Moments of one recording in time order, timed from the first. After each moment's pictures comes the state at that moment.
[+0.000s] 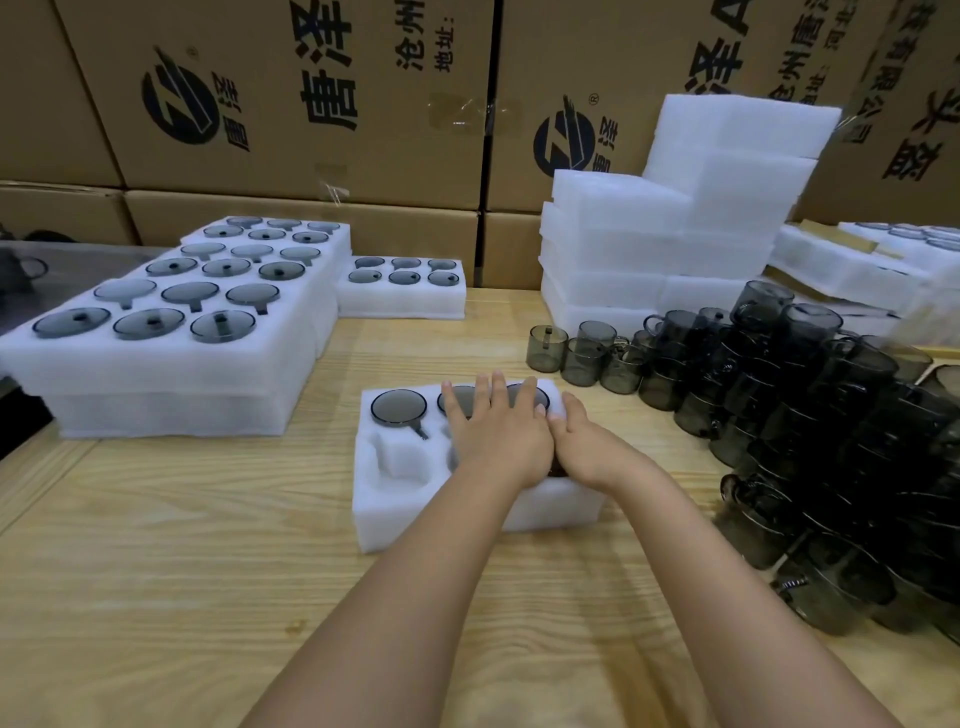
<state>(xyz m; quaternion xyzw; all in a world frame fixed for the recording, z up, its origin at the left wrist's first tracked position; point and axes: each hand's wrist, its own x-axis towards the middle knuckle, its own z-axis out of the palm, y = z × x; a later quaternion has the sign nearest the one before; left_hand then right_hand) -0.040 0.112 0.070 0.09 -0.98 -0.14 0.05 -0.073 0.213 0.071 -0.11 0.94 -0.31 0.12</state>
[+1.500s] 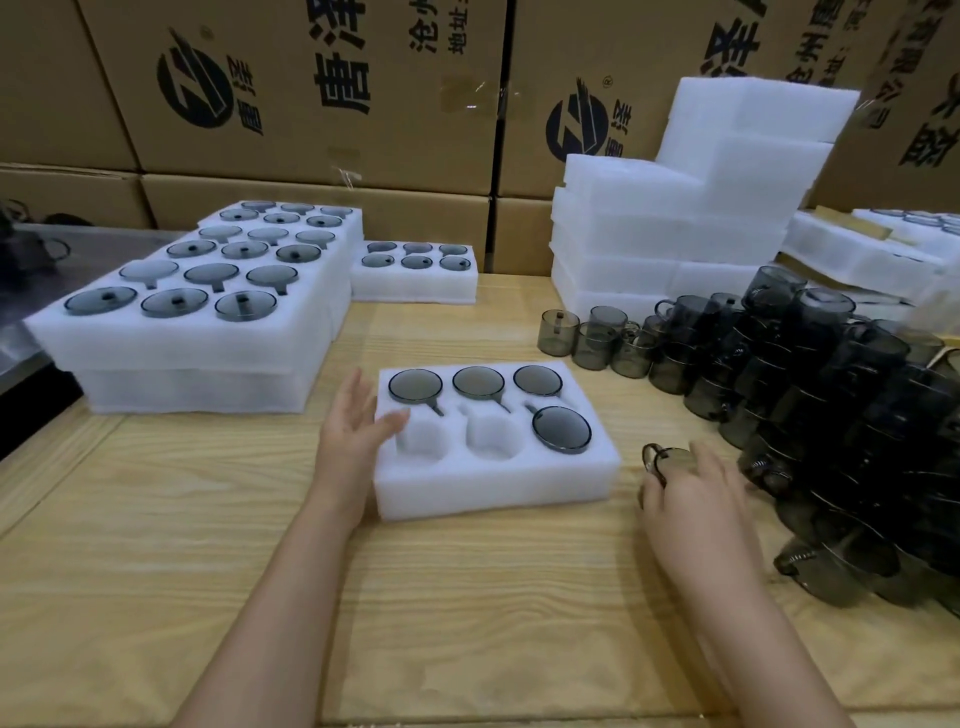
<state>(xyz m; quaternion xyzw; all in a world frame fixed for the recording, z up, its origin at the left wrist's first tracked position) 0.035 -0.006 0.036 0.14 -0.60 -0.75 0.24 0.011 0.275 0.047 0.00 0.99 -0.06 -0.11</state>
